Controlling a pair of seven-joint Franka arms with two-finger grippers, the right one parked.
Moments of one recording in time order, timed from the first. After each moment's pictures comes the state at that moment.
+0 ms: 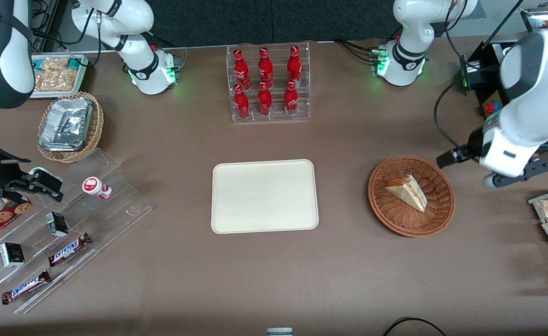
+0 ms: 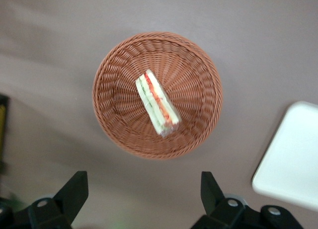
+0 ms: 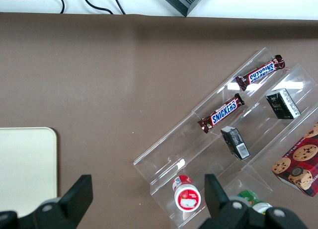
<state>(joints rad) 0.05 0.11 -0.18 -1.74 0.00 1.73 -0.56</state>
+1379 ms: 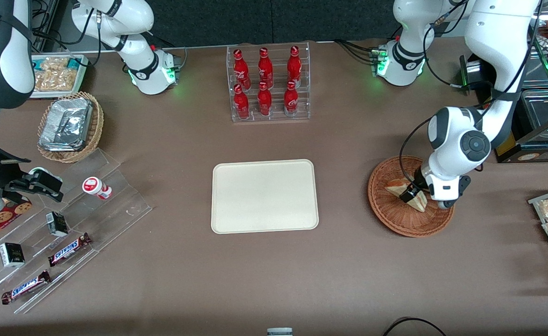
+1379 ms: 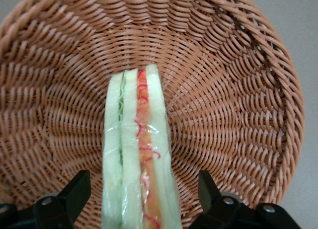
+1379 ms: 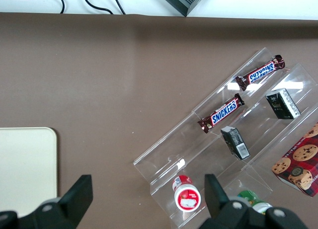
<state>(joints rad) 0.05 0.31 -0.18 -2.20 0.00 2.49 -0.92</state>
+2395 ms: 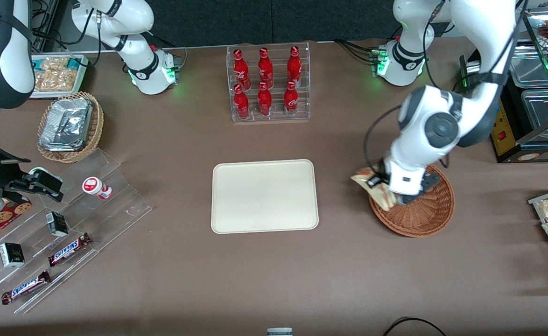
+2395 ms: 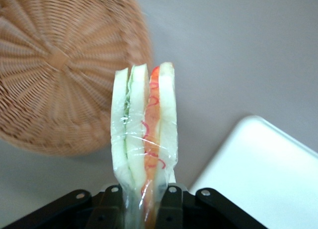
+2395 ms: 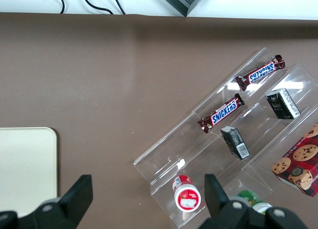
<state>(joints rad) 0.03 0.25 -0.48 -1.88 0.03 2.09 -1.00</state>
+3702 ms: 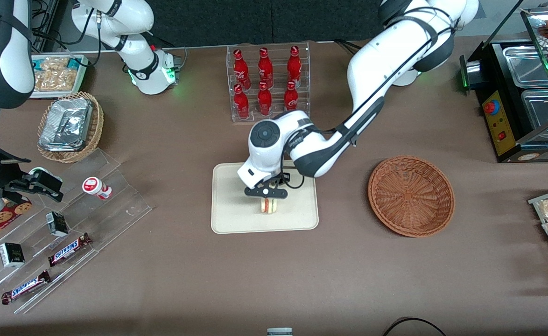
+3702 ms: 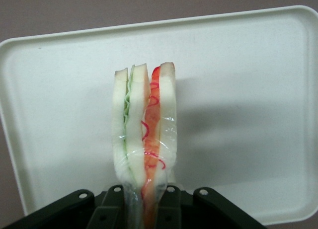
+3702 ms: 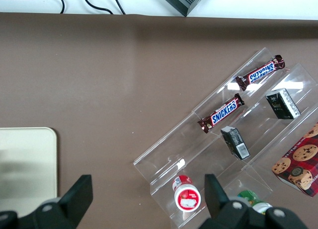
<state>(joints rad) -0.41 0.95 -0.60 -1.23 0.52 2.07 -0.96</state>
